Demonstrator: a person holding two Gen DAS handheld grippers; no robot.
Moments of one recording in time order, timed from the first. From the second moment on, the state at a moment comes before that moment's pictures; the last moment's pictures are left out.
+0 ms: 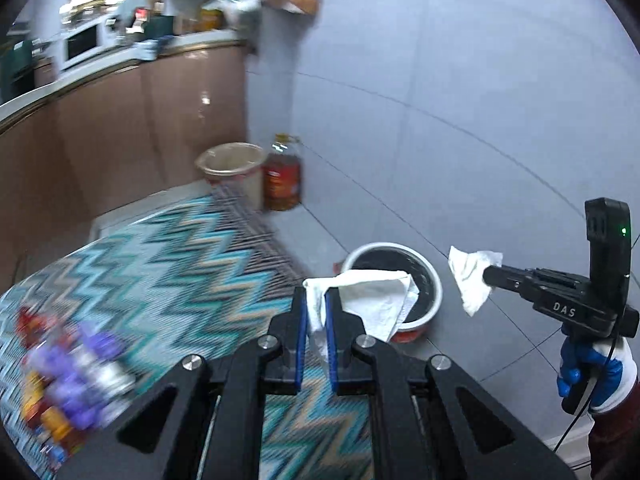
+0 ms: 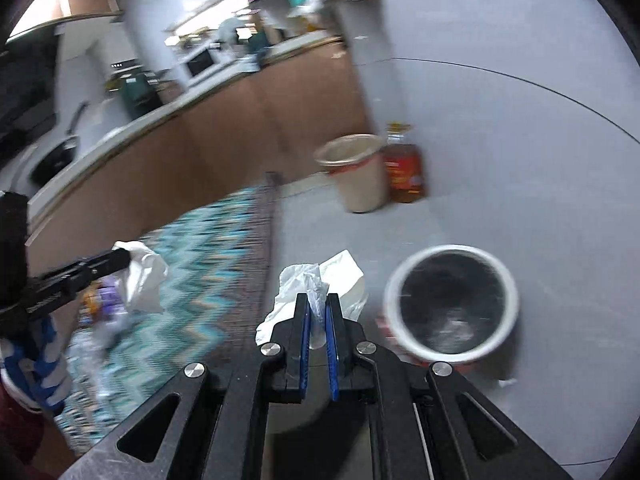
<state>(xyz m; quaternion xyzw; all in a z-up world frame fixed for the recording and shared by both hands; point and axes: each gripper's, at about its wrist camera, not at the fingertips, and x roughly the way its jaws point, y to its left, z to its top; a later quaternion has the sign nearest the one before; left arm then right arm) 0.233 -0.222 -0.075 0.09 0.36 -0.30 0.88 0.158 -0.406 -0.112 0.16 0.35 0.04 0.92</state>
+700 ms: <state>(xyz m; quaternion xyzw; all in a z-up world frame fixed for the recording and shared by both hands) 0.347 -0.446 -0.199 0.09 0.46 -0.30 0.83 0.262 -0.539 -0.216 0.15 0.41 -0.09 0.90</state>
